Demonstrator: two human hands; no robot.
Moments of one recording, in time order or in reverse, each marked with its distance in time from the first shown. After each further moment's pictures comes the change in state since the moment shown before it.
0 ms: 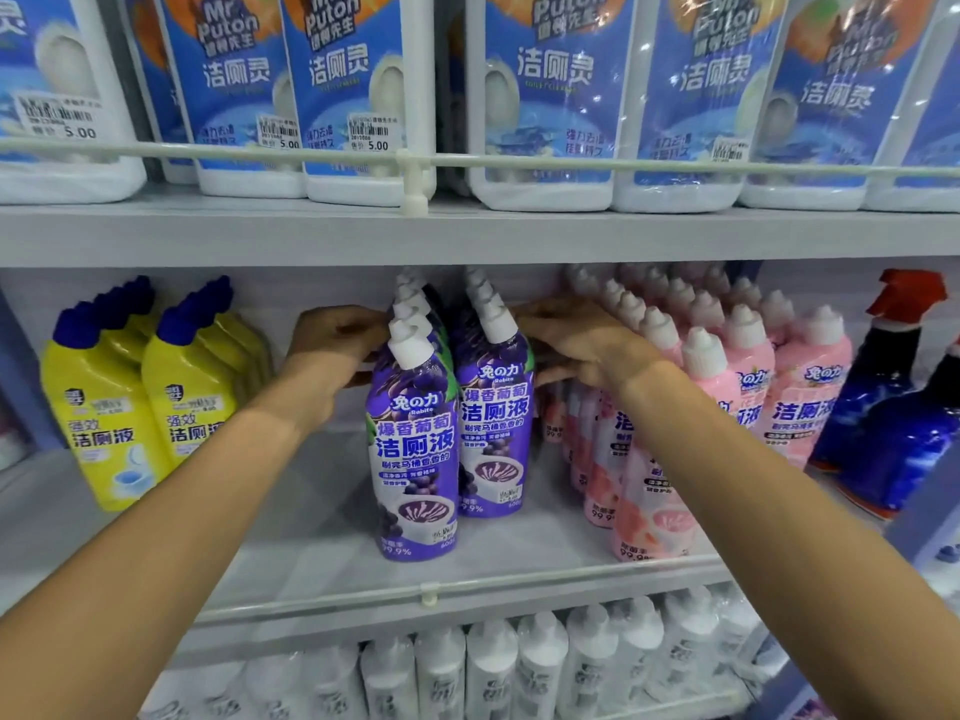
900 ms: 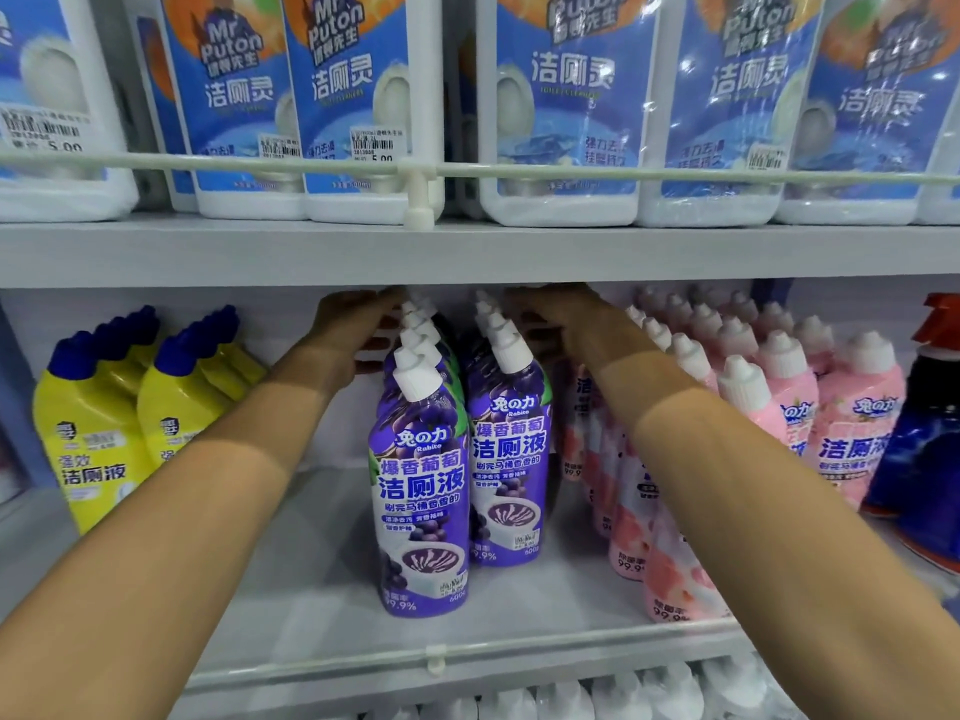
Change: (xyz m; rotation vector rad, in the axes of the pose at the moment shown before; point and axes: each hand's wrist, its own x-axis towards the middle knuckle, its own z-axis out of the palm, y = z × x) left_hand 0.072 0.016 0.006 -0.012 -0.008 -0.130; right_hand 0.077 -0.028 0.002 0.011 0.111 0.039
